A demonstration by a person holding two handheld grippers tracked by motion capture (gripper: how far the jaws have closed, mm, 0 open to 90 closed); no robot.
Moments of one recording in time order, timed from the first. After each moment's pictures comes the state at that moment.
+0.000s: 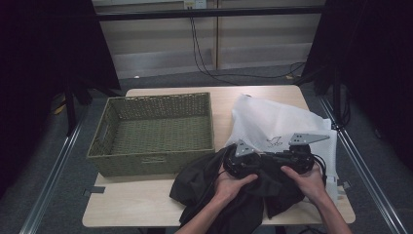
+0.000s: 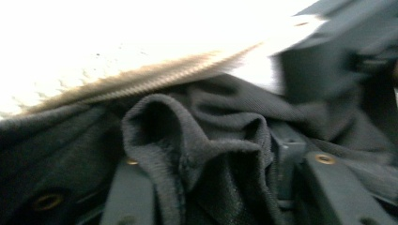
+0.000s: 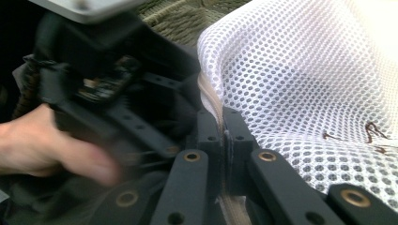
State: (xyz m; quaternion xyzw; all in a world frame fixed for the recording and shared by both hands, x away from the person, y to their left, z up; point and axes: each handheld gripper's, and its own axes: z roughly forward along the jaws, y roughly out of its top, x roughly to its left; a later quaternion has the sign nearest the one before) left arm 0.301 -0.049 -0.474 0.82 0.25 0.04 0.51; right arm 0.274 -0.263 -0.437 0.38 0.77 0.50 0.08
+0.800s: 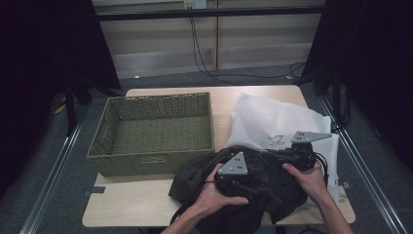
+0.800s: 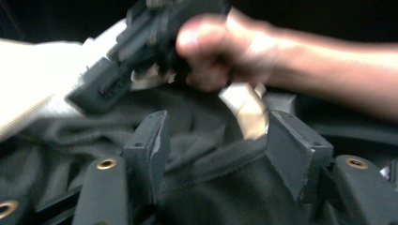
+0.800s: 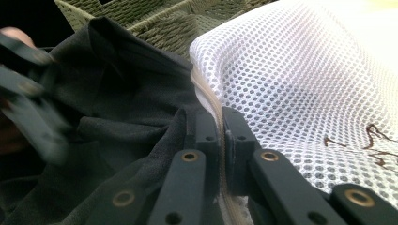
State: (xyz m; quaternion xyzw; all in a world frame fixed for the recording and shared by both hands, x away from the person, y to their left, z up) left arm 0.258 -0.023 -0.446 0.85 0.05 -0.01 0.52; right arm 0.279 -0.269 -0.438 0.38 0.77 0.51 0.08
